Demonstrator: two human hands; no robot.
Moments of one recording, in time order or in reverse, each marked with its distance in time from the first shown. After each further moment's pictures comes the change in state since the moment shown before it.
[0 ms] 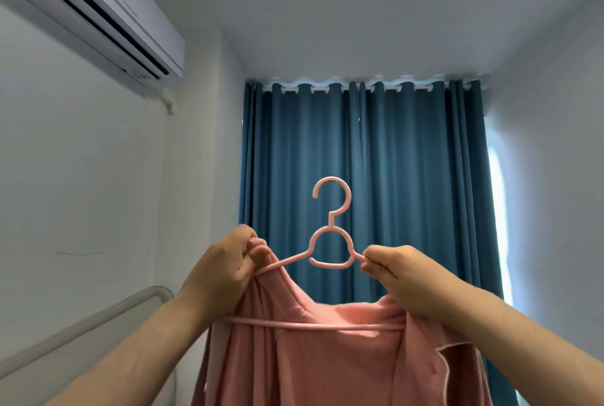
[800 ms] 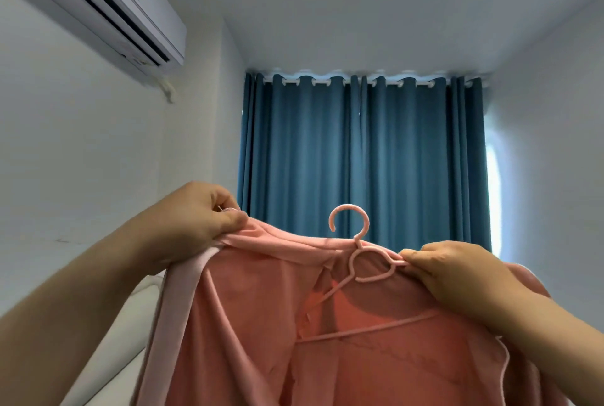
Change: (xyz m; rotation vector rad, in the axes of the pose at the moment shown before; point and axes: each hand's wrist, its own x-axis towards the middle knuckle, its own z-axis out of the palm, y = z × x) left_hand 0.029 0.032 -0.091 -0.097 -0.231 -0.346; right_hand -0.027 0.017 -0.023 -0.602 0.055 -0.088
